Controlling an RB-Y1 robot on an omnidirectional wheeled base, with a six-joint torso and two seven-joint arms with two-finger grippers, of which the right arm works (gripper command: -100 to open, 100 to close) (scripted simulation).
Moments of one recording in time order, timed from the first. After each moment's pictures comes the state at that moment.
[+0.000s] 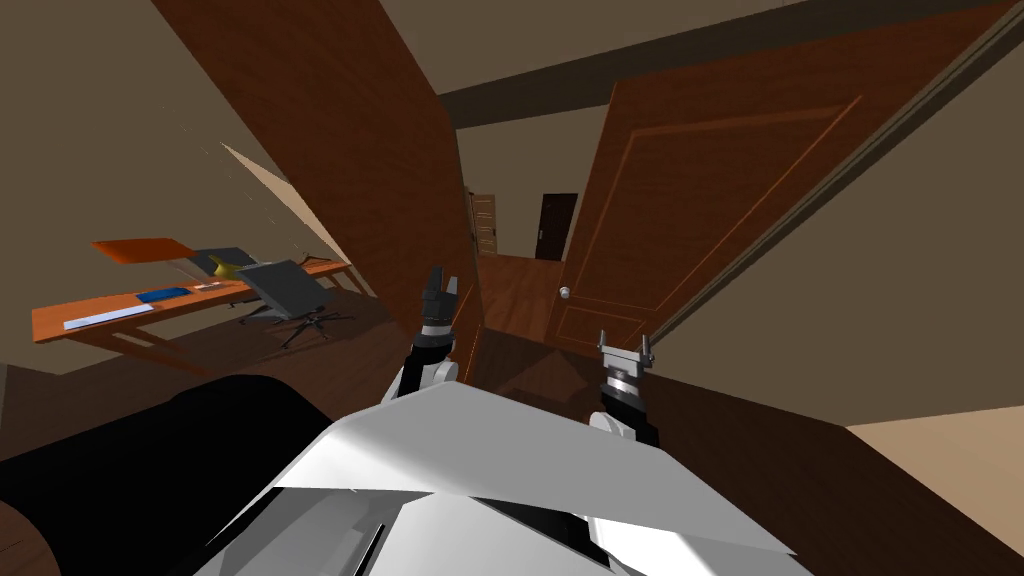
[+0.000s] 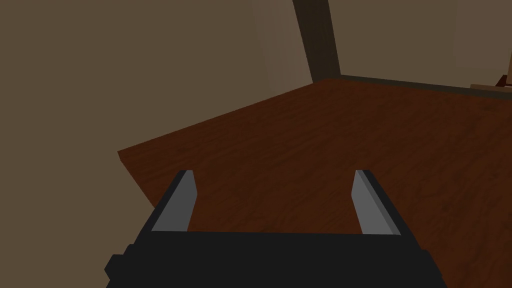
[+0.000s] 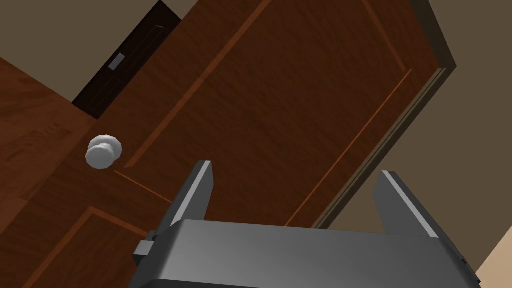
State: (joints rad) arm 0.37 -0.15 0.14 -1.78 -0.47 -0.71 -0.43
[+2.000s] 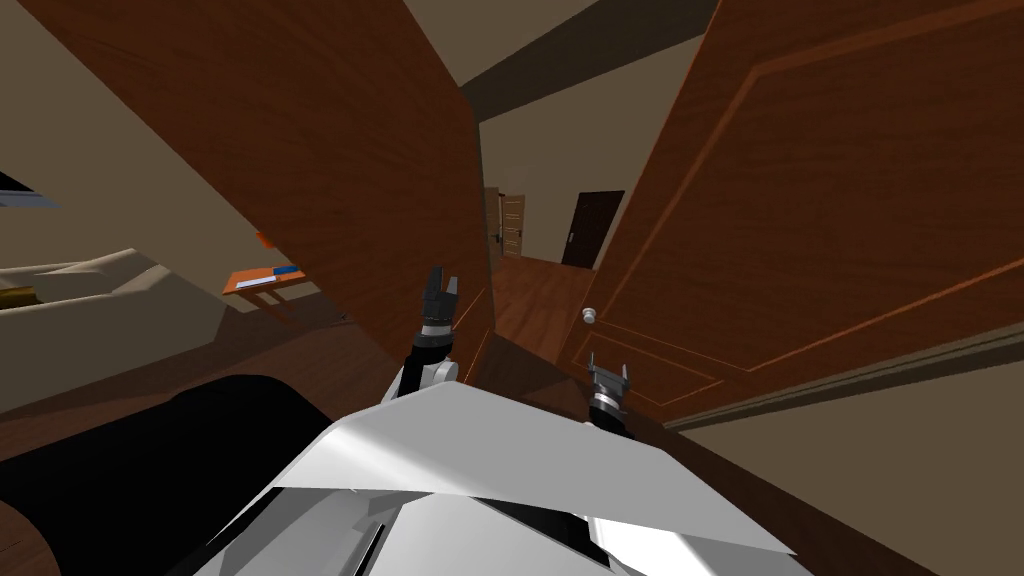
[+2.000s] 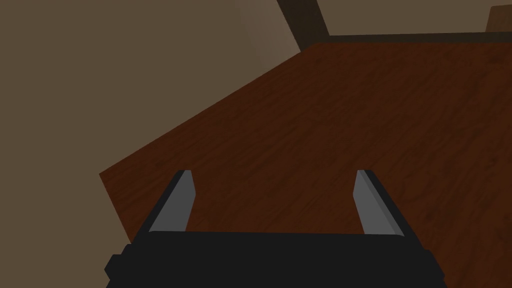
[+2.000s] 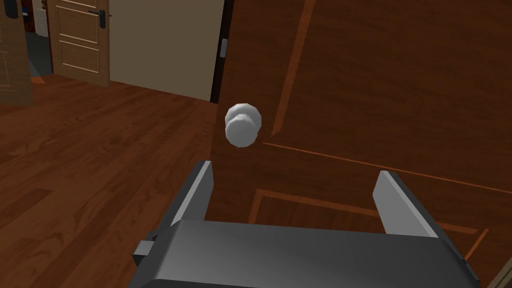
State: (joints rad) arm 0.24 -0.24 0.32 -1.32 -0.88 -0.88 -0.79
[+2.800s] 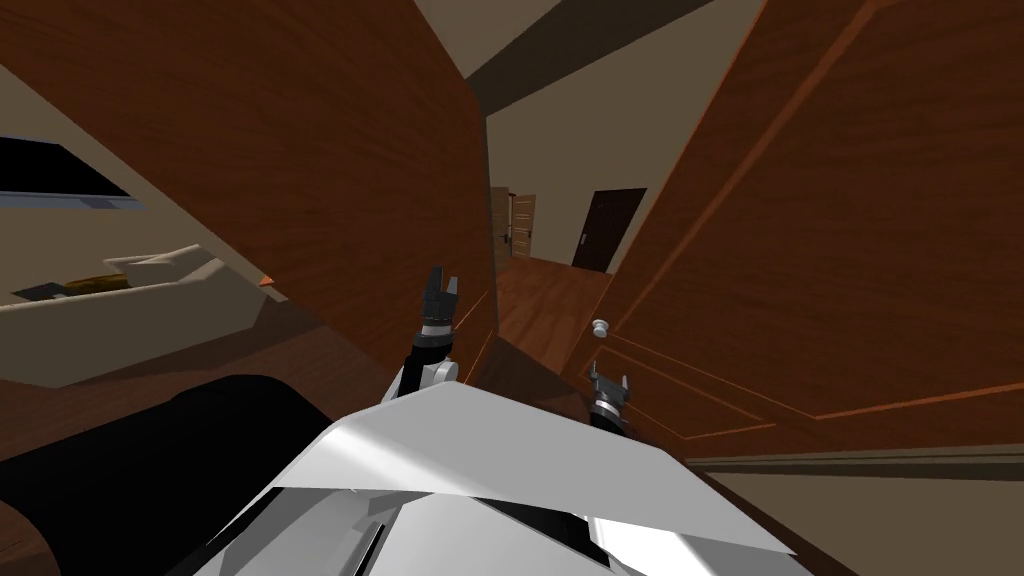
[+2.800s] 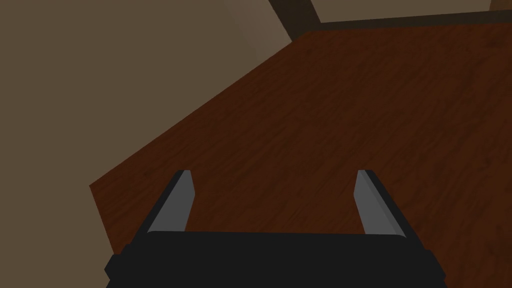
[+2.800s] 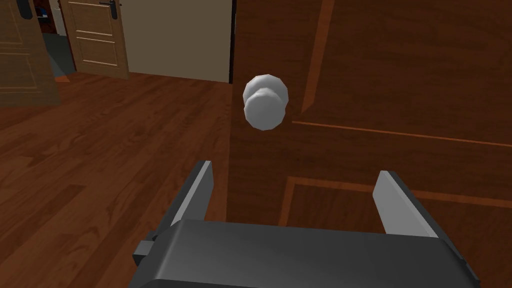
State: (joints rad) arm 0.19 -0.27 0.38 -1.16 -1.01 -0.93 -0.90
